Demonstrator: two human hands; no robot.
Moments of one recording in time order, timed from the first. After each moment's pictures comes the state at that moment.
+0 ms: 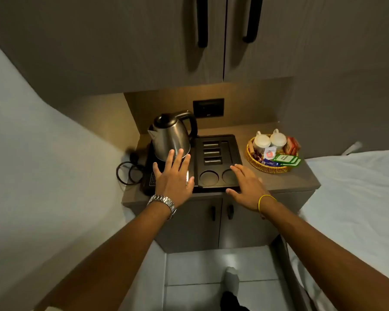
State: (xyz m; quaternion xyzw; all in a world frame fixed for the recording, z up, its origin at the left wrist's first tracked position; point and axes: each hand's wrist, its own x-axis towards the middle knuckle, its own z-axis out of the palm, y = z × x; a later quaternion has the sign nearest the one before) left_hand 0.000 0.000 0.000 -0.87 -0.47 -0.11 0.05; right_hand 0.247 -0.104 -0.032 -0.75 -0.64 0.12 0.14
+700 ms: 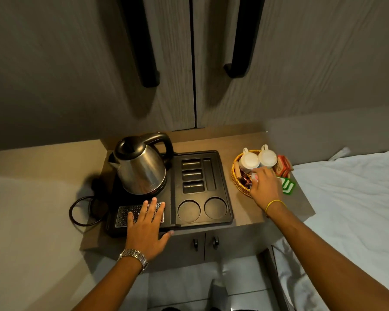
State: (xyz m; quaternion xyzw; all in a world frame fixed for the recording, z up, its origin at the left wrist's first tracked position) left_hand 0.003 0.062 -0.108 -0.87 -0.49 0.06 -0.05; right_hand 0.391 -0.015 -0.054 -0.87 -0.46 0.04 0.20
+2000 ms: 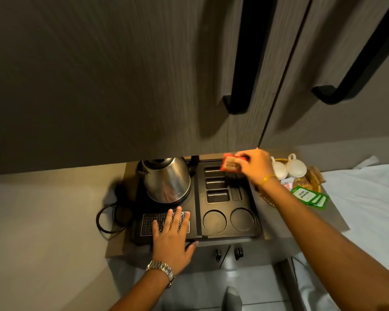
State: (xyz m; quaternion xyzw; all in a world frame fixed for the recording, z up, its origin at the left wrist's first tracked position) left_hand -0.003 0.061 -0.110 -0.87 -0.49 0.04 -0.05; right_hand 0.324 0.104 0.009 -0.77 -0.50 0.13 0.37
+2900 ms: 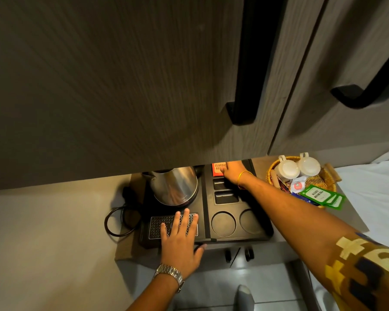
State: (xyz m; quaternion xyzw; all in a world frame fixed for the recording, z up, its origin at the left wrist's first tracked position) left_hand -0.001 0.065 -0.109 -0.87 -0.49 0.06 -0.05; right_hand 0.282 0.174 -0.044 -0.80 -0.50 0.29 0.20
